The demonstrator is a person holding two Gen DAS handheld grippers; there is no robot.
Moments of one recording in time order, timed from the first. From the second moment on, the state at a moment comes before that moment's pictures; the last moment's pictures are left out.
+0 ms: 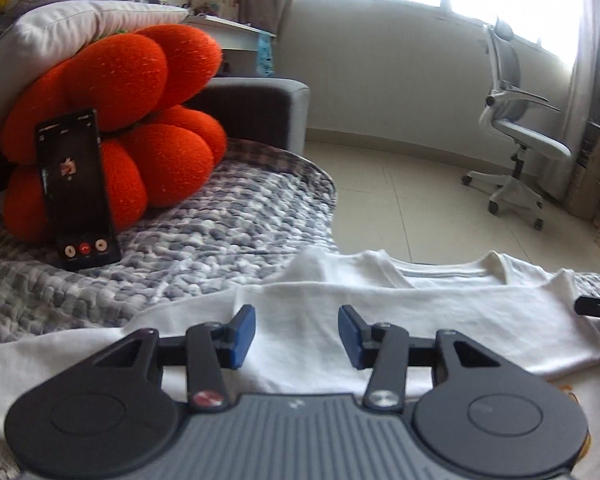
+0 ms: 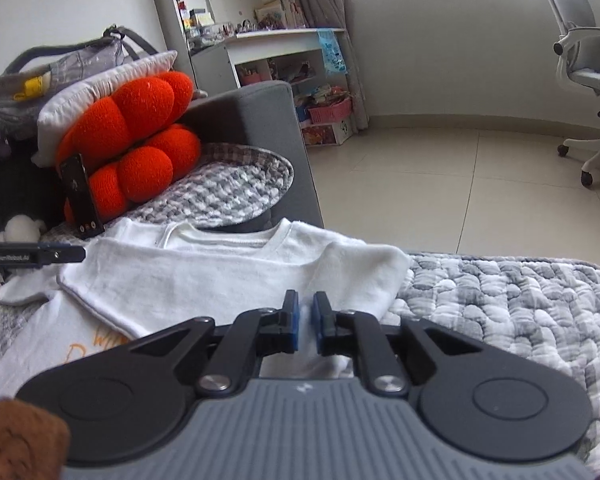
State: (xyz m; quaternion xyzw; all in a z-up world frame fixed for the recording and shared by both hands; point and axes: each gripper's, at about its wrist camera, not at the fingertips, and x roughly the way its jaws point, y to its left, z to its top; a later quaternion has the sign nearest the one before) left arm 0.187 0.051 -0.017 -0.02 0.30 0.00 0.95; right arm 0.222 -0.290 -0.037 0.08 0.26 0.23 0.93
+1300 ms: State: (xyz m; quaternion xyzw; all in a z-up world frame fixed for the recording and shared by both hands) left arm 0.176 0.069 -0.017 -0.09 0.25 0.05 0.96; right arm 0.223 -0.296 -0.029 0.08 0.26 0.19 0.94
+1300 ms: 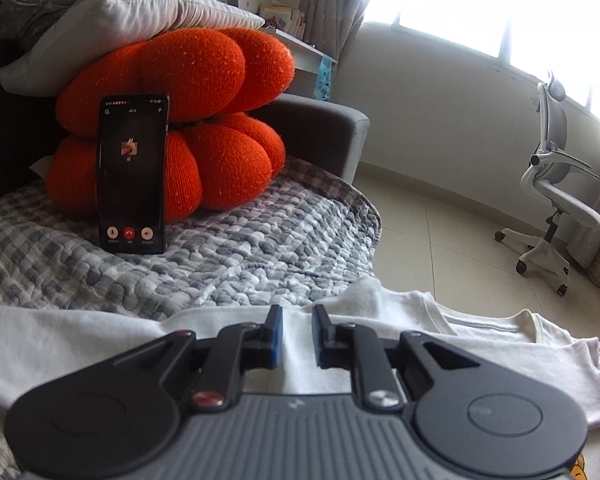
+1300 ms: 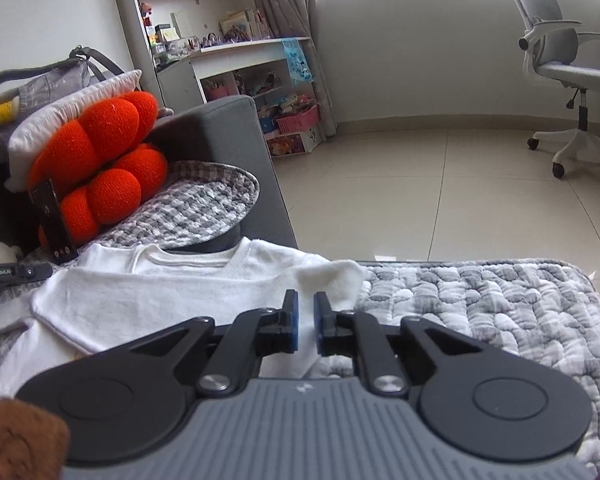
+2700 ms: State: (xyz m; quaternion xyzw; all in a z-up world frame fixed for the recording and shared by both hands) left arm 0.065 0.231 0.006 -0.23 0.31 0.26 0.88; right arm 0.205 -0.267 -0.023 0.03 0.26 0.26 0.93
